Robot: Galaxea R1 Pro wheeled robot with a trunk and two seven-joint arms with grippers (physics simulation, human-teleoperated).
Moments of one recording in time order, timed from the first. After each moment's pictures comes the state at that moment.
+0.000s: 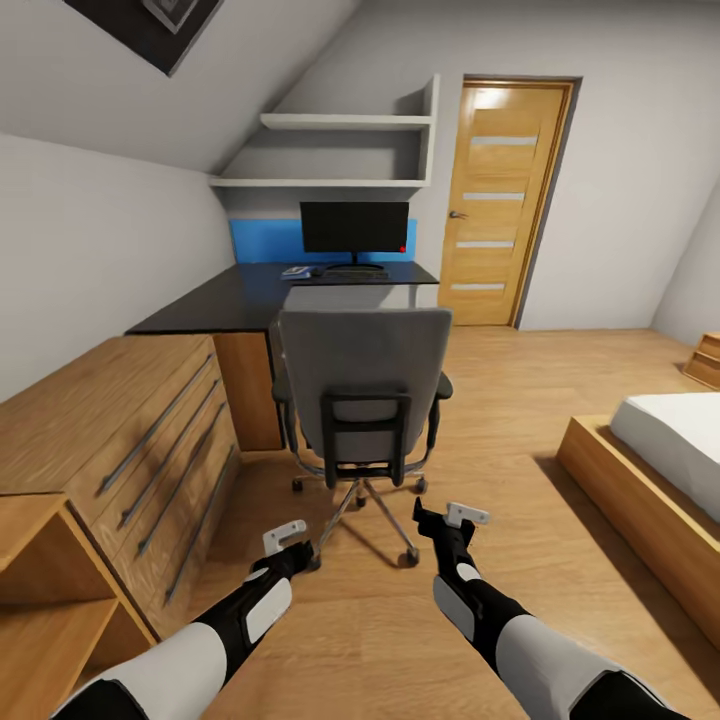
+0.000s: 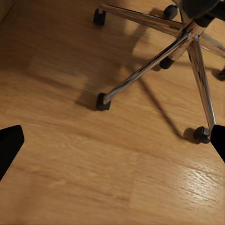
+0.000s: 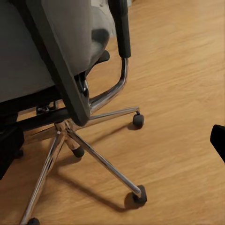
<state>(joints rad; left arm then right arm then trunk) -0.71 -0.09 -0.56 -0.32 0.87 -0.08 0.31 -0.73 0.09 0.50 -0.30 -0.63 -0.45 -0.24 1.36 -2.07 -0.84</state>
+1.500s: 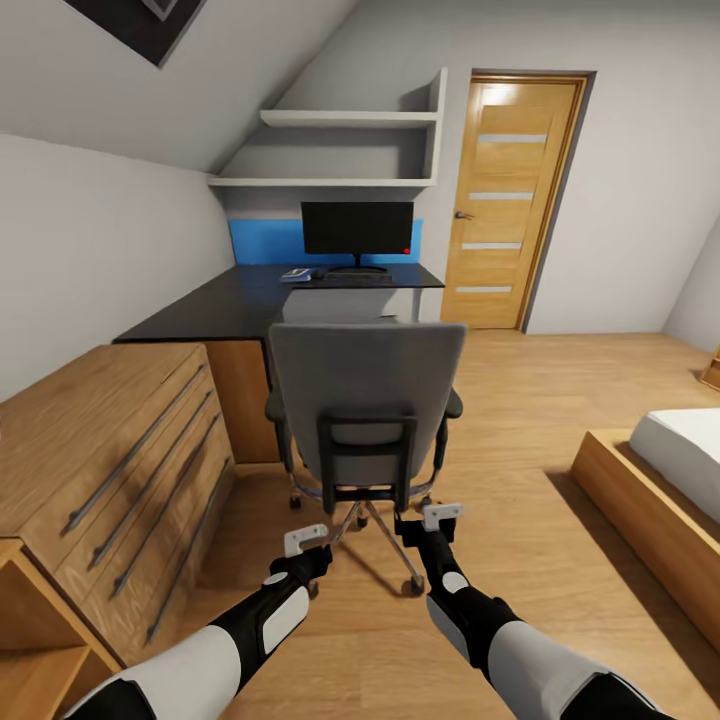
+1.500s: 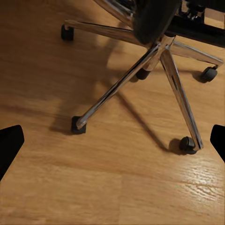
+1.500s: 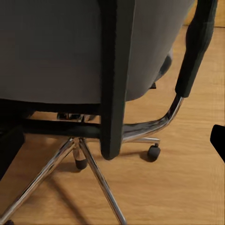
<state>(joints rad) -0.71 -0.13 -0.68 -0.32 0.87 -0.08 0.30 -0.73 0.12 0.51 -0.26 -0.28 -0.45 -0.22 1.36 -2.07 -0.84</state>
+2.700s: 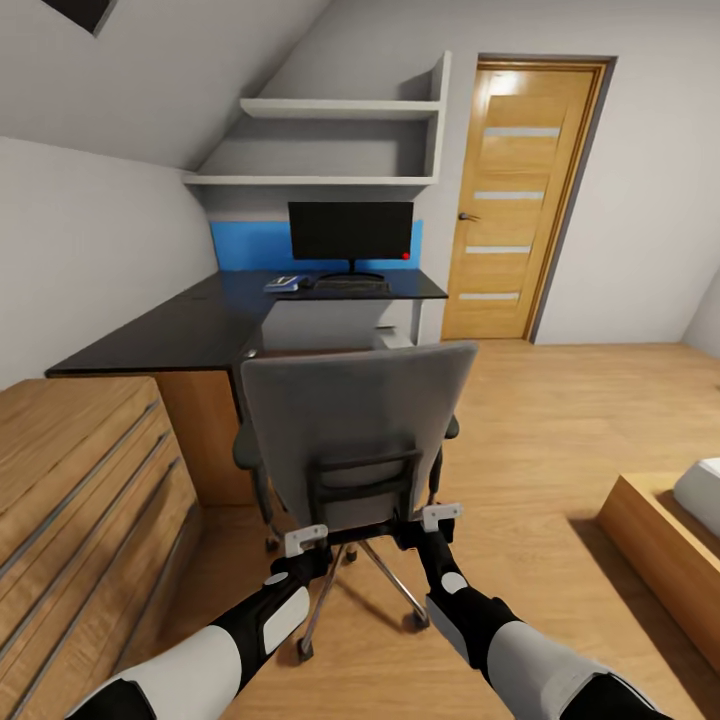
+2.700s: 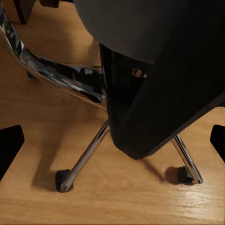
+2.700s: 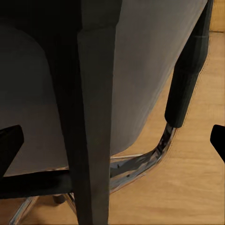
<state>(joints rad) -0.71 -0.13 -0.69 -0.32 0.87 -0.08 0.30 -0.73 0.12 0.51 -0.25 -0.28 -0.44 -0.22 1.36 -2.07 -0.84</state>
